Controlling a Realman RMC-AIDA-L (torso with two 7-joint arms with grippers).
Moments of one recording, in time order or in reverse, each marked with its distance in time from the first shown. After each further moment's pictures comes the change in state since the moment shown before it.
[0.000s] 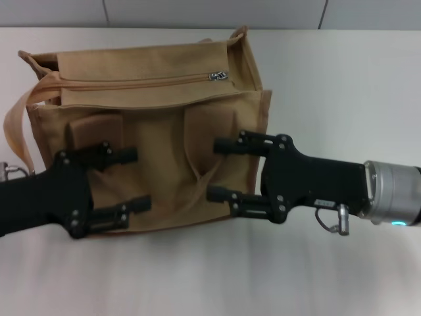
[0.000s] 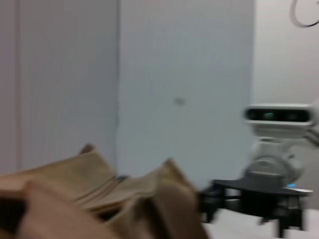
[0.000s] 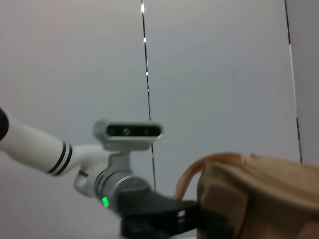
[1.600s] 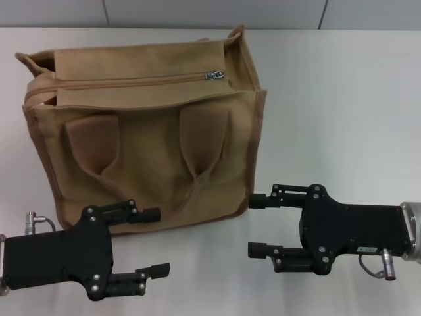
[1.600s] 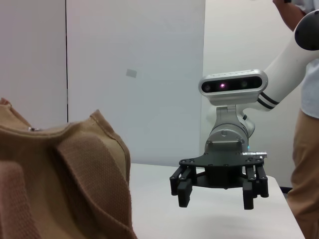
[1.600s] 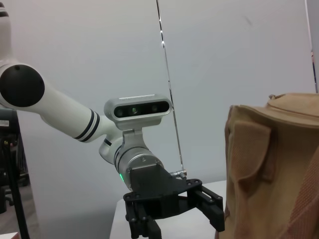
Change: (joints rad) left arm 0.006 -0.005 0.023 -0.149 0.134 0.032 0.224; right arm -0.134 0.002 -0.161 -0.178 0.006 -0.078 0.127
